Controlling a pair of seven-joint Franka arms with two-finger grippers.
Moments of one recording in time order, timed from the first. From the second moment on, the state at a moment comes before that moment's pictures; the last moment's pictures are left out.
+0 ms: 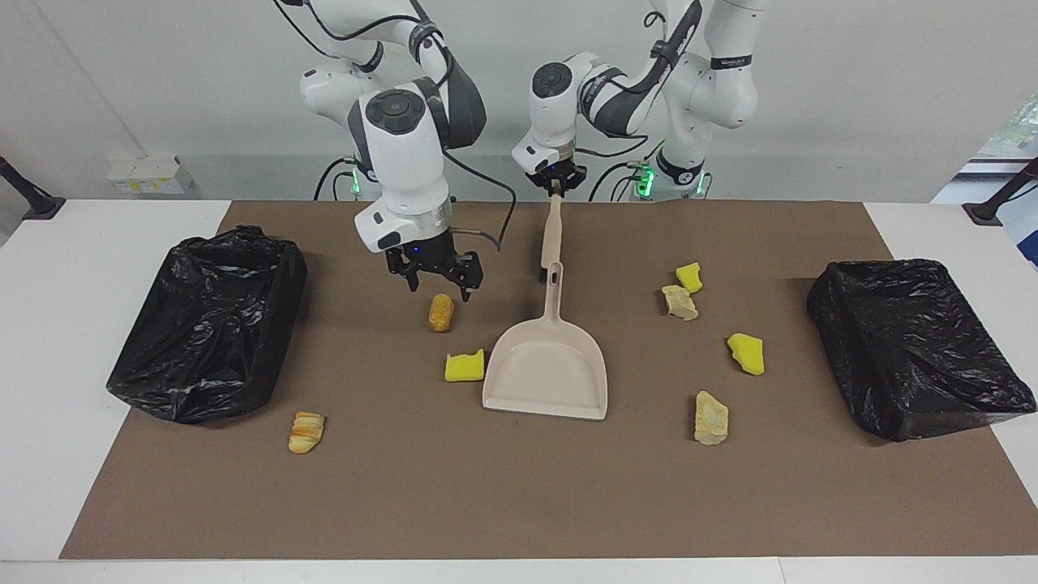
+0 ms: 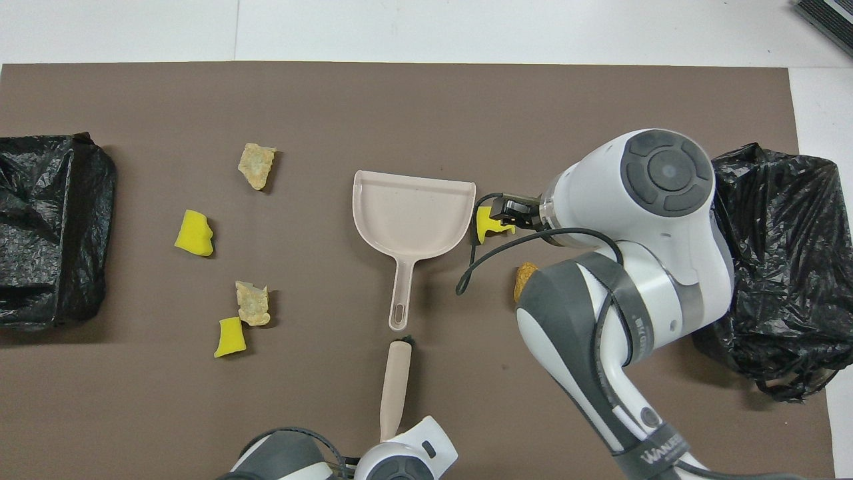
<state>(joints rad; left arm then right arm) -0.92 -0.20 -0.09 -2.43 -0.16 1.97 -0.67 0.43 0.15 -0.03 -1.79 0.02 2.01 0.68</state>
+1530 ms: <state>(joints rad) -0.03 0.30 -0.08 -1.73 0.21 2.16 0.63 0.79 0.33 -0.03 -1.86 -0.31 2.30 1.17</state>
